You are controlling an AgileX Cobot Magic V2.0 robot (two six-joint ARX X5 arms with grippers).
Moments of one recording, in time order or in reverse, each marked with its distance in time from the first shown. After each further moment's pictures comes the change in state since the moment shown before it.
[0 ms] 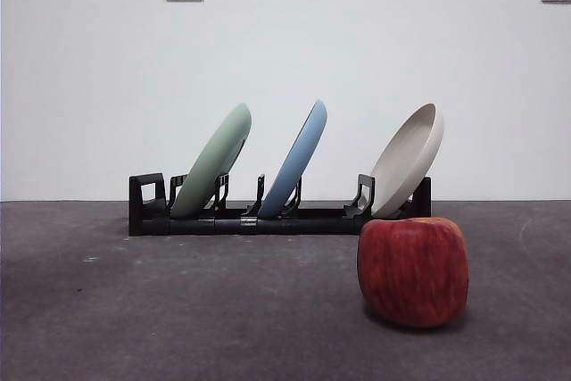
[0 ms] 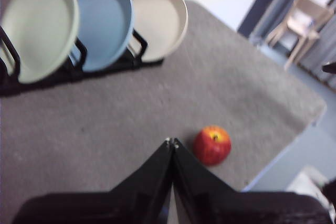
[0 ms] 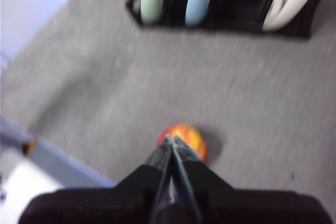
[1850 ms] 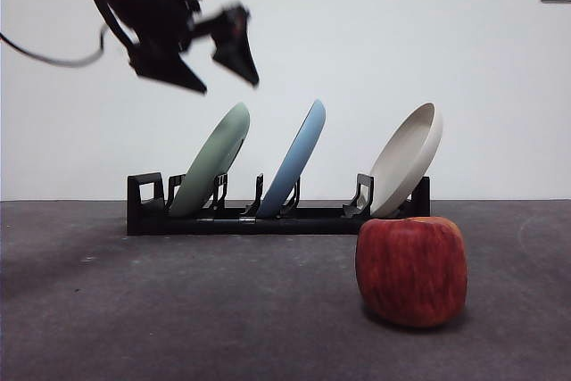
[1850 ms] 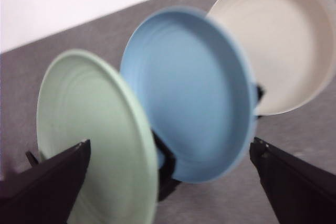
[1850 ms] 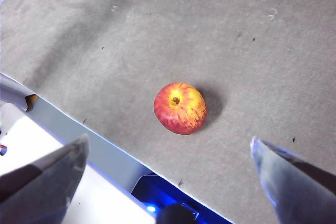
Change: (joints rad) left arm -0.348 1.214 0.575 0.611 -0.541 0.165; right arm 0.011 0.074 0.029 -0.135 -0.001 -0.113
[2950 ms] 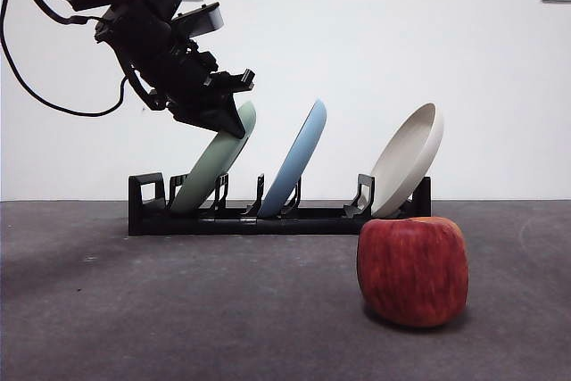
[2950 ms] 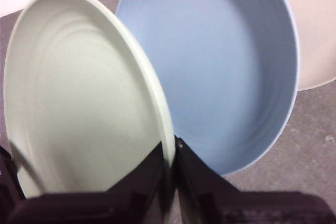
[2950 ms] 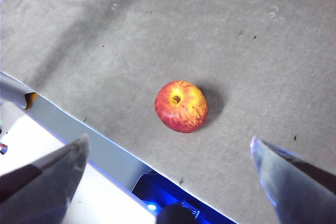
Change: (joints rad) left arm -0.003 0.131 0.003 0.082 0.005 0.027; right arm 0.000 0.000 0.000 -0.005 0.000 0.000
